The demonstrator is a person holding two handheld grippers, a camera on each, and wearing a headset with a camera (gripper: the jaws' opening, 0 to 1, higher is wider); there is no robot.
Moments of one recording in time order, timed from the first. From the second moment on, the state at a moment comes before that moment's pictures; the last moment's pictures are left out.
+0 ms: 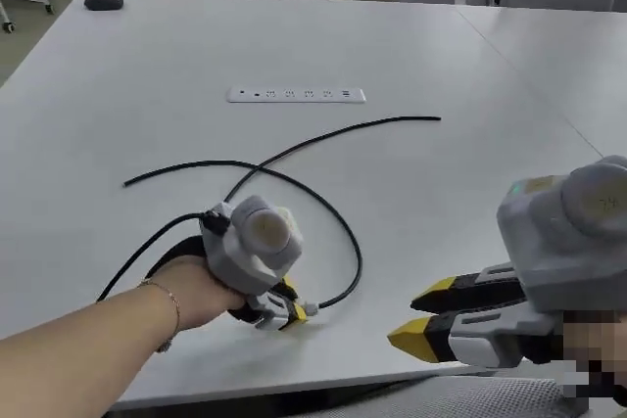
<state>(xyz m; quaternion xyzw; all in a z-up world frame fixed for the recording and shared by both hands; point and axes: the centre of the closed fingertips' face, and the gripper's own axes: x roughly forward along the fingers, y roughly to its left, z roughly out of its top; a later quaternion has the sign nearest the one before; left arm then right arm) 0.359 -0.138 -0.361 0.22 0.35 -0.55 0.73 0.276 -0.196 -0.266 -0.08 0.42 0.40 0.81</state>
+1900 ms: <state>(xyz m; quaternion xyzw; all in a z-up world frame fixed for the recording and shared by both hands) 0.284 -0.112 -0.248 0.42 0.17 -0.52 0.73 0.273 -0.099 -0.249 -0.29 0.31 0.62 0.66</state>
